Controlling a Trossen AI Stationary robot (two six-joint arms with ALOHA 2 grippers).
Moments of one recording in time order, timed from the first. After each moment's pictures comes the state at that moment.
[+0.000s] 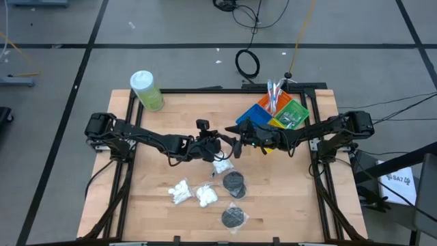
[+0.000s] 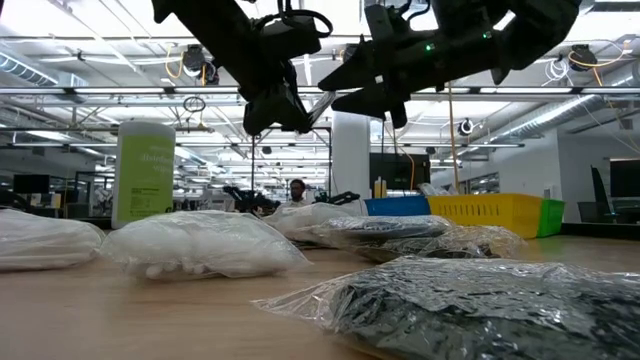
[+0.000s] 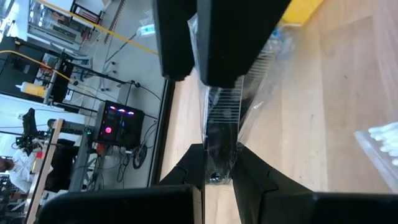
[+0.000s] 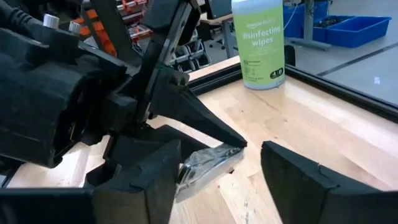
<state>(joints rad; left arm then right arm) -0.14 1.68 1.08 -0.14 -0.77 0.38 -0.02 1.54 0.72 0.66 0.24 0.31</state>
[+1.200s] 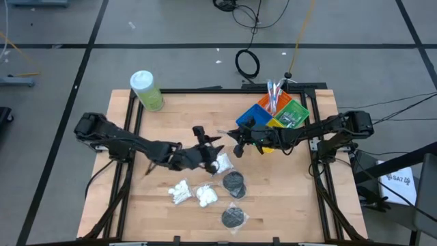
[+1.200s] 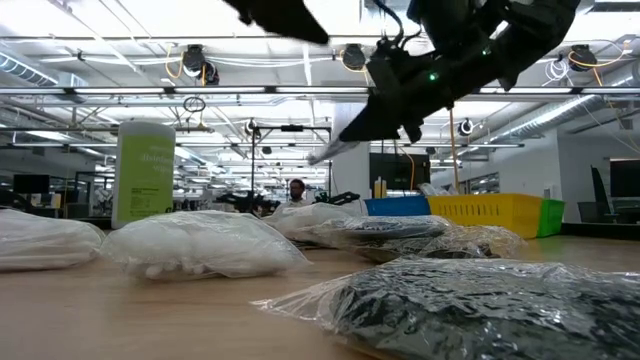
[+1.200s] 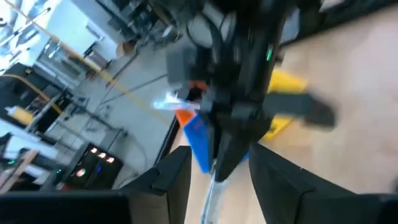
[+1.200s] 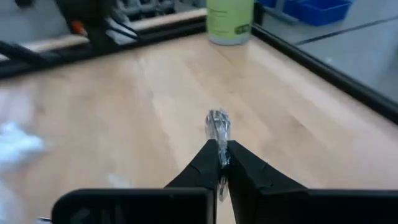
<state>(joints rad) -0.28 1.57 1.09 0.07 -0.79 0.32 -0.04 1.54 0.71 0.45 0.30 0.21</state>
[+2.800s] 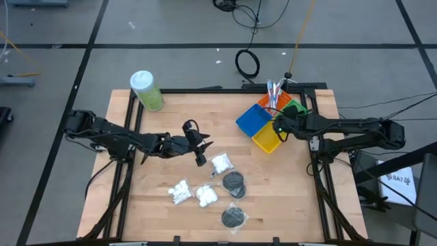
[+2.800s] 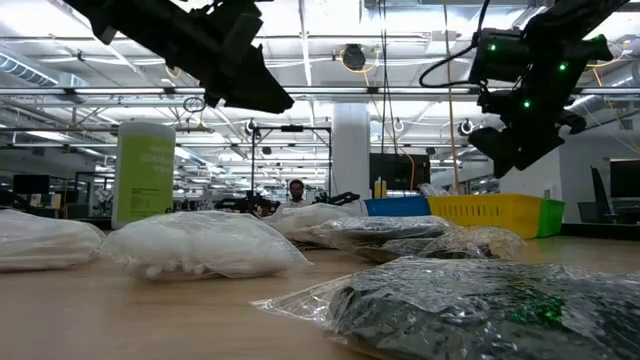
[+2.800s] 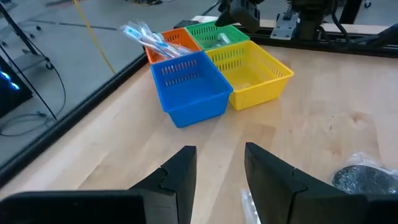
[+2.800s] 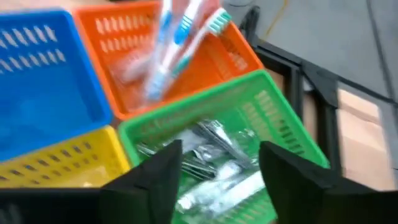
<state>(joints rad) -0.14 1.41 0.73 0.24 -0.51 -0.16 -0.29 1.08 0.61 -0.79 0.80 0.78</state>
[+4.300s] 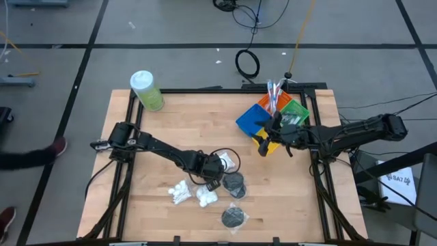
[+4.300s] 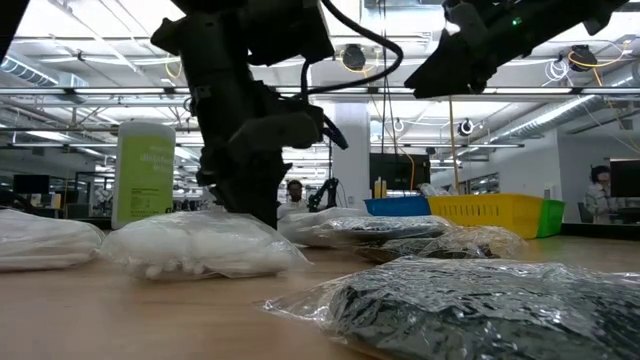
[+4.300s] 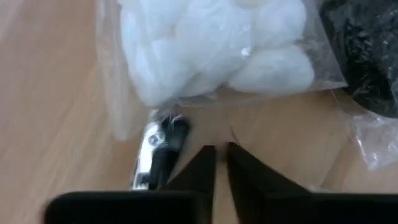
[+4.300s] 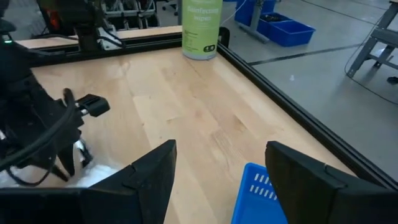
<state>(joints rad) -0.23 1.99 1.25 -0.60 -0.11 -0.73 0.06 1.03 0.61 0.04 0.49 0.14</state>
